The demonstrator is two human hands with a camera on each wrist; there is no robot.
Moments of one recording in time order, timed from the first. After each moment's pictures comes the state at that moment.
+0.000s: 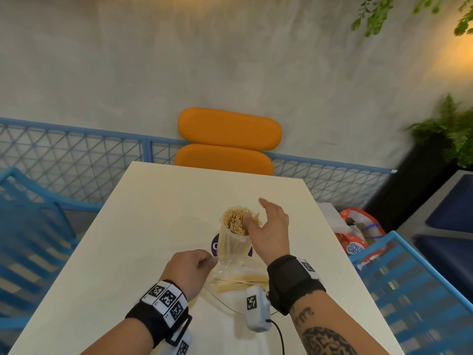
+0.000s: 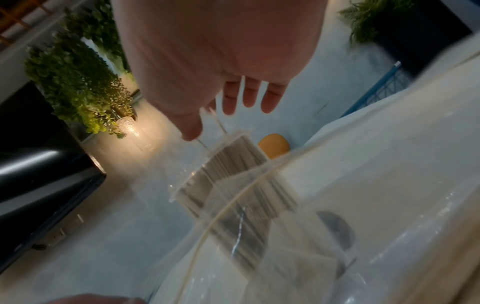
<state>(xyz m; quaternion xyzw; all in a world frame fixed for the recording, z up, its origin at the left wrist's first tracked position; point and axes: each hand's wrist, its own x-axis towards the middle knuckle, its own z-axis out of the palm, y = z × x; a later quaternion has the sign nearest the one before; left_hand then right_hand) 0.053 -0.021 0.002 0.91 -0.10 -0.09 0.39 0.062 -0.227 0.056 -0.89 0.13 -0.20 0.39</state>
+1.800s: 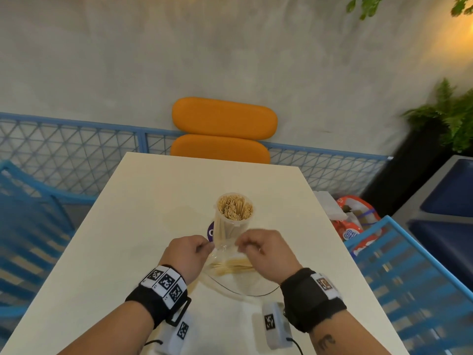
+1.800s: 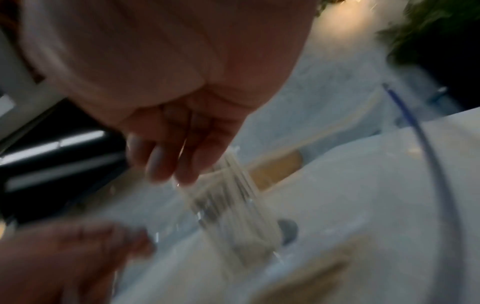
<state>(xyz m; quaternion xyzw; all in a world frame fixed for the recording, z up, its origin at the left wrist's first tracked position) 0.046 -0.028 0.007 0.92 -0.10 -0.07 0.38 -0.008 -0.239 0.051 -0.92 -0.06 -0.05 0.40</state>
